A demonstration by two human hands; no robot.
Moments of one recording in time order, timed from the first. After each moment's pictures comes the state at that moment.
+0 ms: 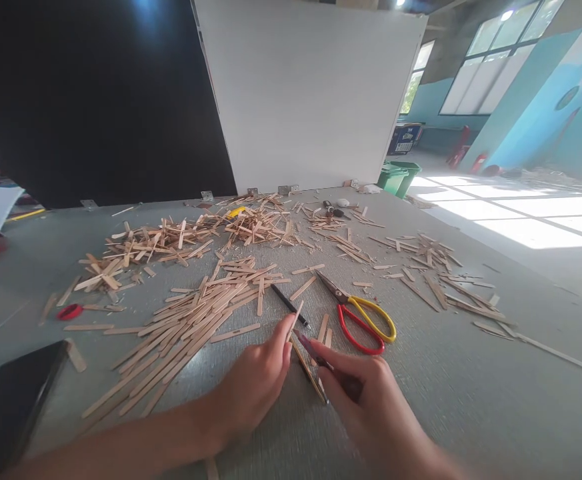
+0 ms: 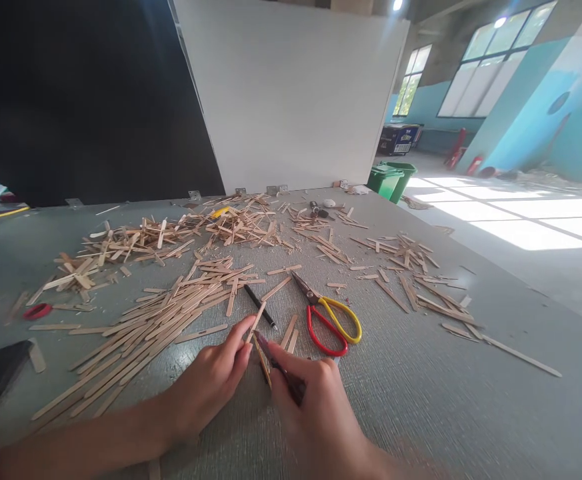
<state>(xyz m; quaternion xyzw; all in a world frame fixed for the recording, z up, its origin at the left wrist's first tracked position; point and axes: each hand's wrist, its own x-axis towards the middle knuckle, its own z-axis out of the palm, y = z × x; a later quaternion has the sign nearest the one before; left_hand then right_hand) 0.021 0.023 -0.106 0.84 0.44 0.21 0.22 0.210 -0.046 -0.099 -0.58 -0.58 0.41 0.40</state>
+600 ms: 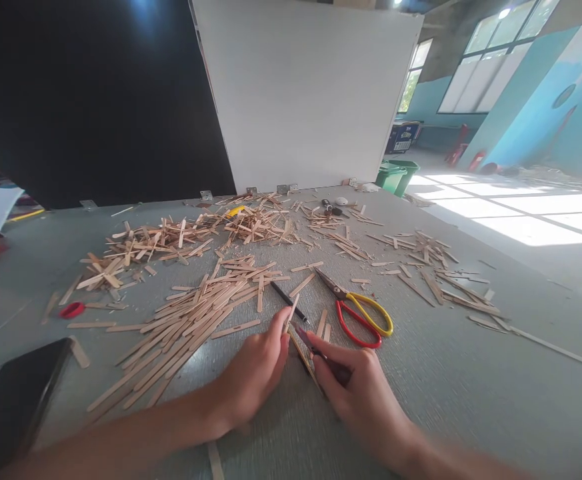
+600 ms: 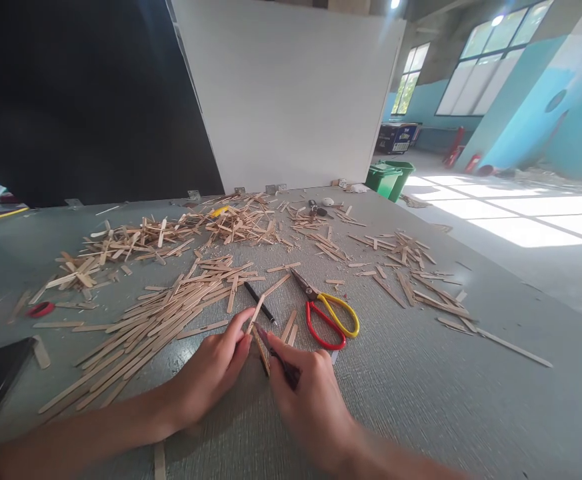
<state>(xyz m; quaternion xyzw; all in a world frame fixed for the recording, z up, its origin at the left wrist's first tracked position) 0.019 0.029 -0.104 0.81 0.44 0.22 0.33 0.206 -0.042 -0.105 -0.59 -0.59 0.38 0.40</state>
